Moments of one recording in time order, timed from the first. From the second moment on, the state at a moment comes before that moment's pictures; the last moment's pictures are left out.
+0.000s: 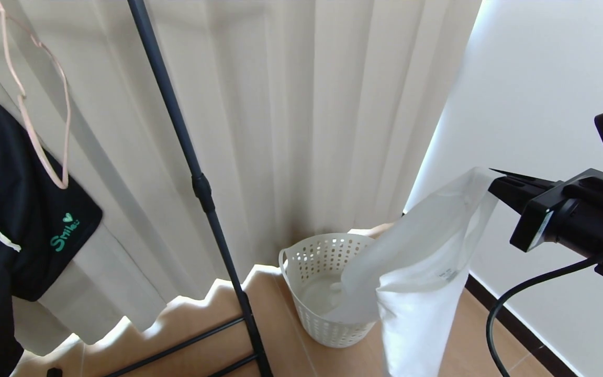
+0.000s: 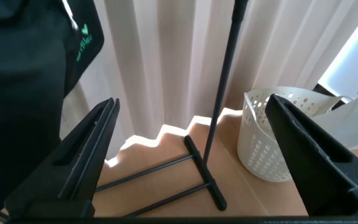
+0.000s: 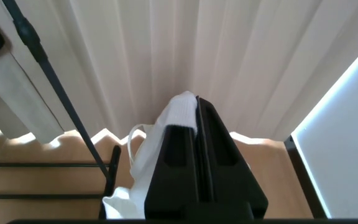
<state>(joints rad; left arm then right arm) 0.00 0.00 0.00 -0.03 0.06 -0.01 0.51 1.29 -0.61 -0.66 -0.10 -0.05</state>
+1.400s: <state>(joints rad) 0.00 0.00 0.00 -0.03 0.06 -0.02 0.50 1.30 -0.61 -0.66 -0.10 -0.06</state>
